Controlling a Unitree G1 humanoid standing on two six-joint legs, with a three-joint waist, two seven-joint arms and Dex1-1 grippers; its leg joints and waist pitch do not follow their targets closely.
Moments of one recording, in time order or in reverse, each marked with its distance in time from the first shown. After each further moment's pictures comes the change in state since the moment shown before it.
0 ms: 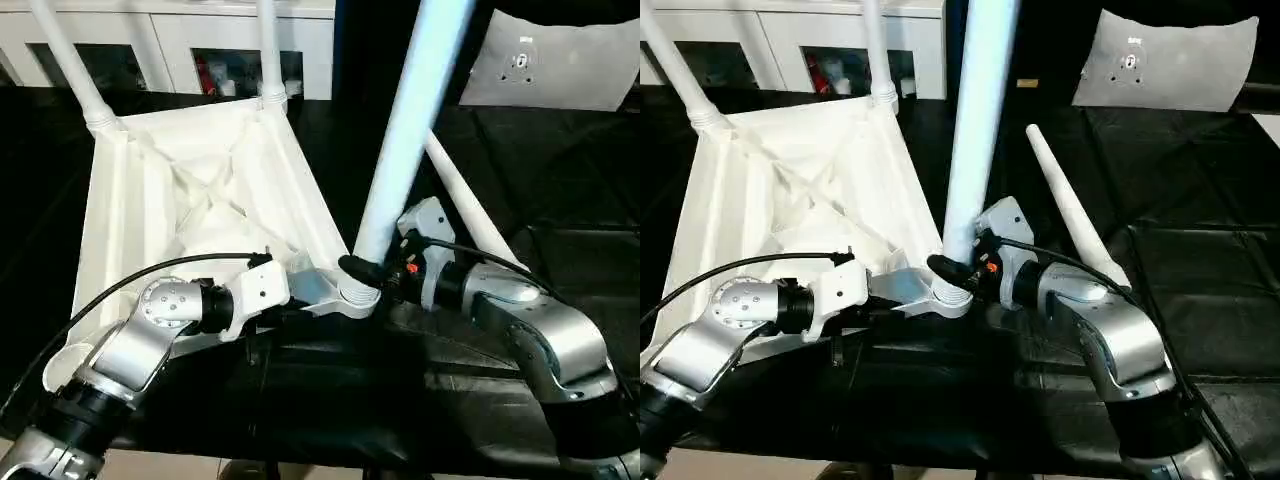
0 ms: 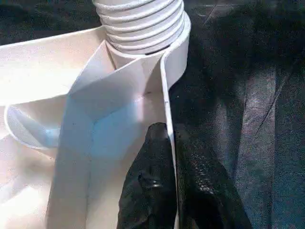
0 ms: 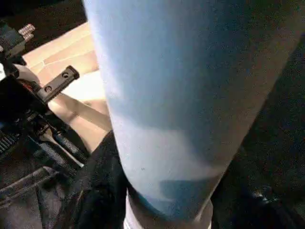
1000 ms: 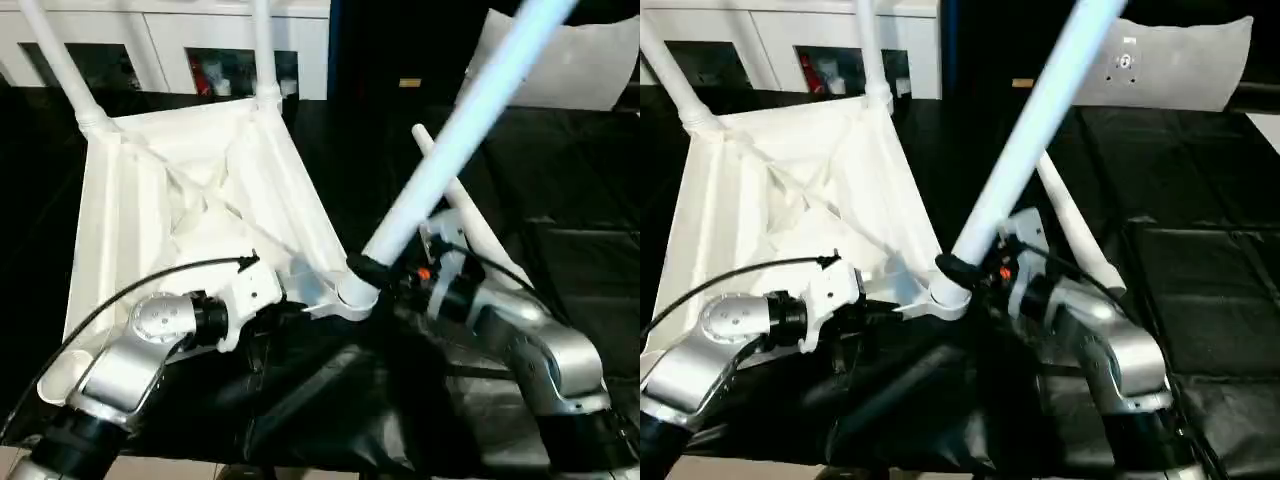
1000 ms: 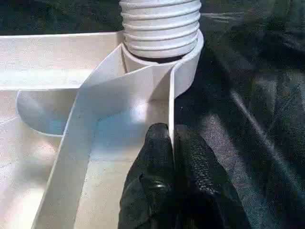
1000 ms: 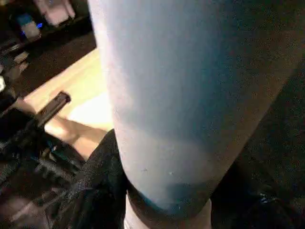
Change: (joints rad) left arm 0.110 -0.024 0.080 -0.123 -0.042 0.112 0.055; right arm 0.107 0.047 -0.069 0.080 0.069 -0.137 0.047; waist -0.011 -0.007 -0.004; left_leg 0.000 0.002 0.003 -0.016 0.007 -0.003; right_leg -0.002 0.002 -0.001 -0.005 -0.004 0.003
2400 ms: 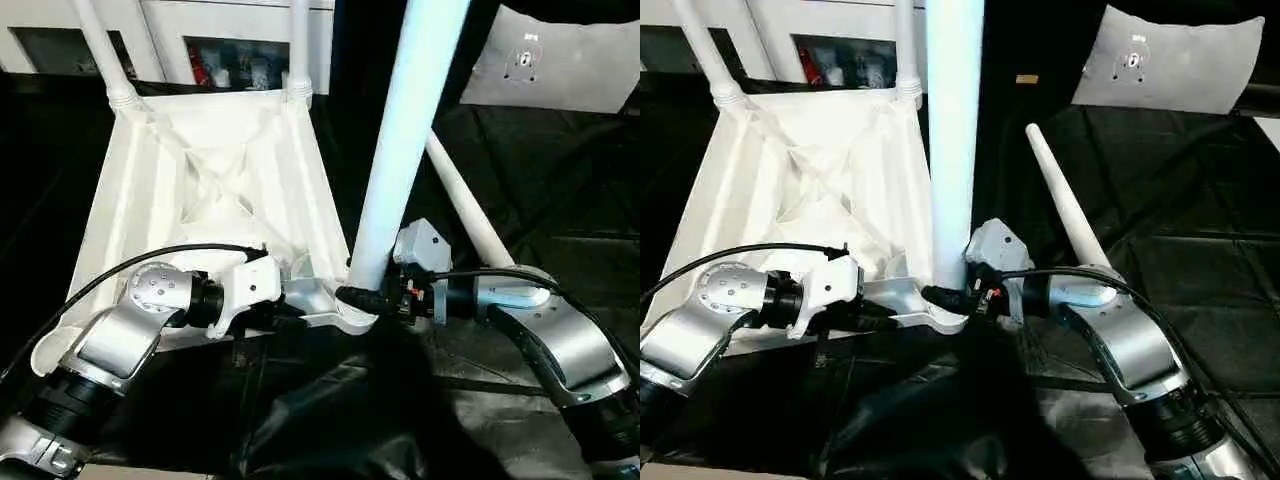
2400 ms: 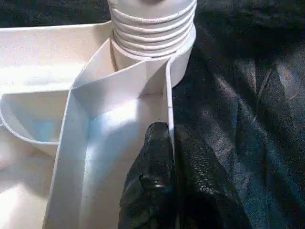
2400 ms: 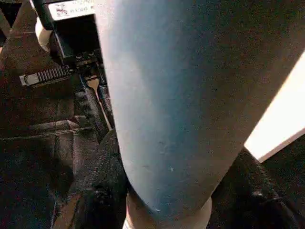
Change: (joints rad) left arm -0.147 0.074 -0.071 0.086 -0.004 -0.029 -0.208; right arm -0.088 -0.172 0.179 -0.046 -0.155 -0.119 0.231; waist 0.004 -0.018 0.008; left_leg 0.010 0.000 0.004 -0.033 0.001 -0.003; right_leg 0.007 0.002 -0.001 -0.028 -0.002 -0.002
